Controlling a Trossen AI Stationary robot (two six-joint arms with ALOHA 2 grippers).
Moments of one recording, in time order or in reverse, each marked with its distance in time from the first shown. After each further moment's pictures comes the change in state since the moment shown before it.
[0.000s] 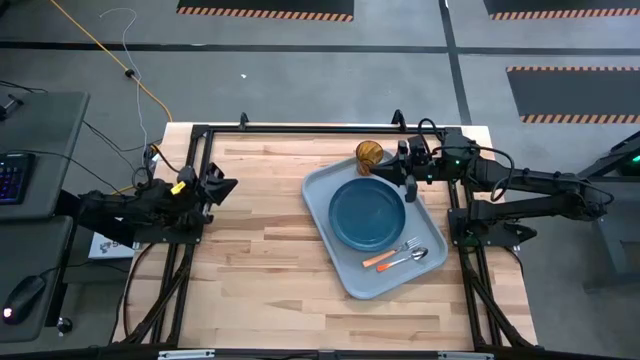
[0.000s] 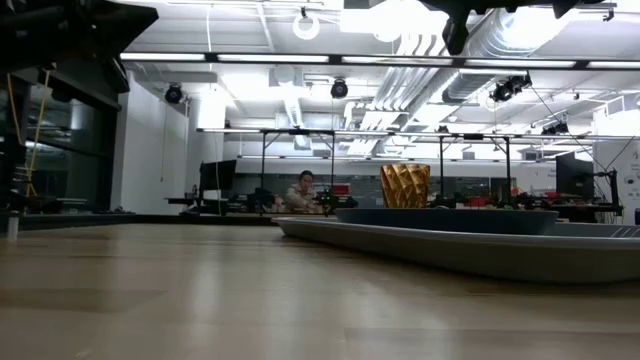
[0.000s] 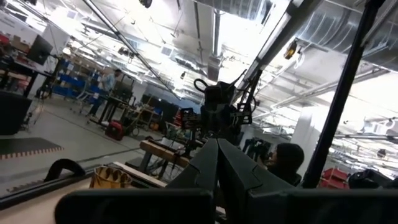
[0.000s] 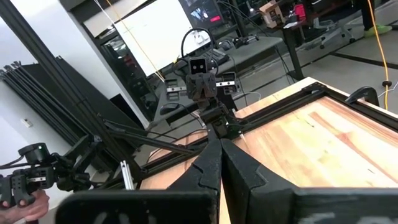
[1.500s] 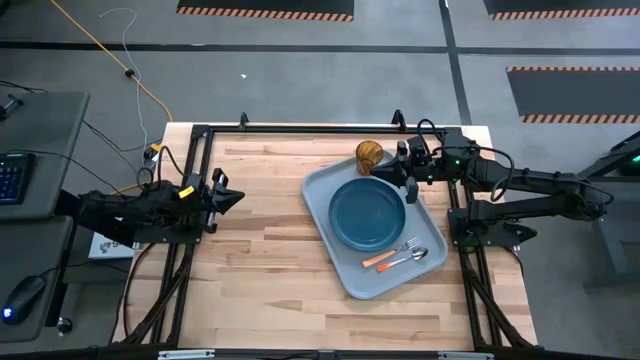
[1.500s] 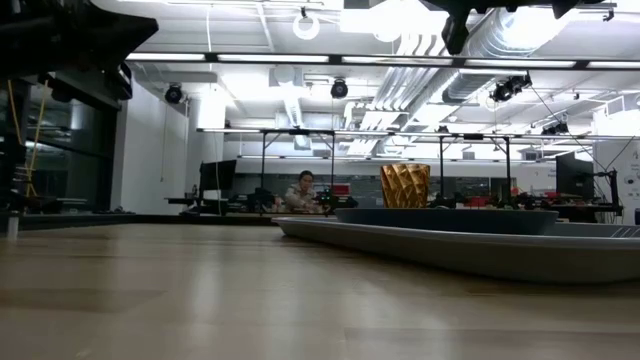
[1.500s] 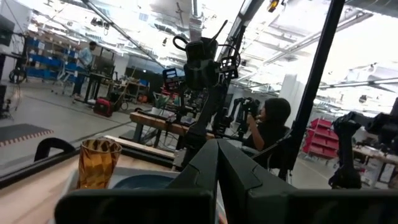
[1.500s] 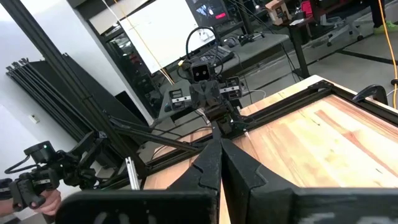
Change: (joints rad) left arm 0.000 0.000 0.000 -0.137 0.130 0.063; right arm 0.000 0.000 0.000 -0.001 -0.025 0.000
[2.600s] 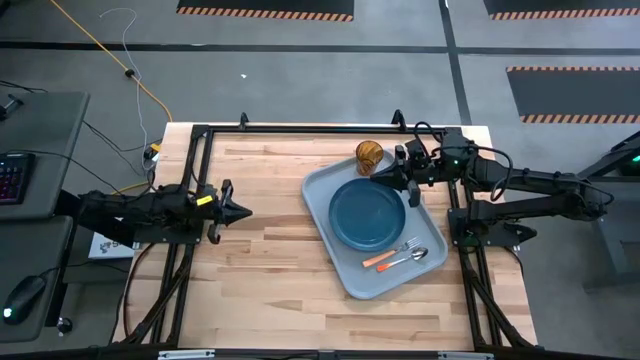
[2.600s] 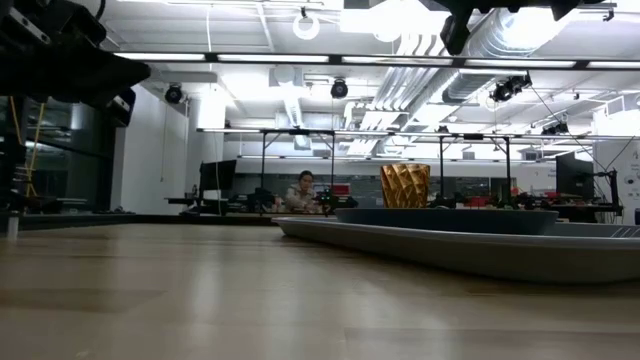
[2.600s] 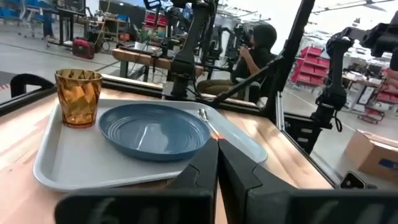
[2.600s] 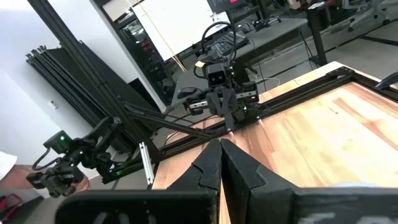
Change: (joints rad) left arm 0.000 0.000 0.000 -0.283 0.132 0.034; right arm 0.000 0.000 0.000 -0.028 -0.082 0.000
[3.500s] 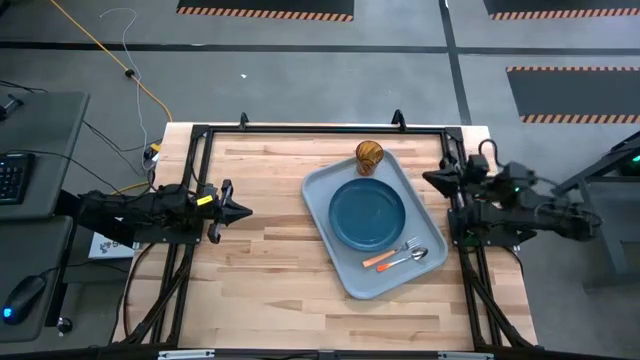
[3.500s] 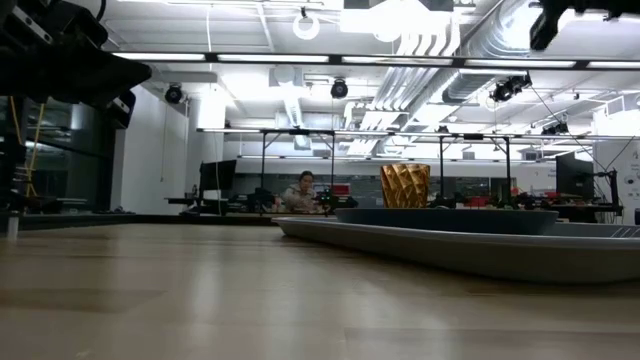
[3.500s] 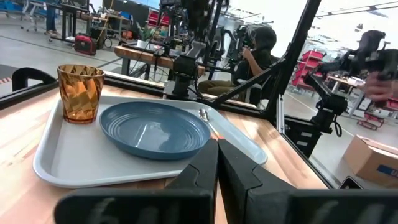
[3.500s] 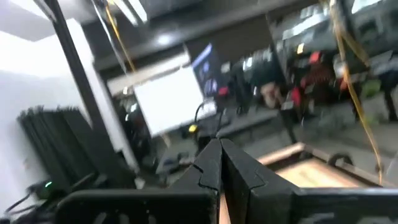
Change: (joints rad) left arm 0.000 0.003 0.000 0.001 -0.007 -0.034; right arm 0.073 -0.691 -0.326 -0.049 0.261 -0.072
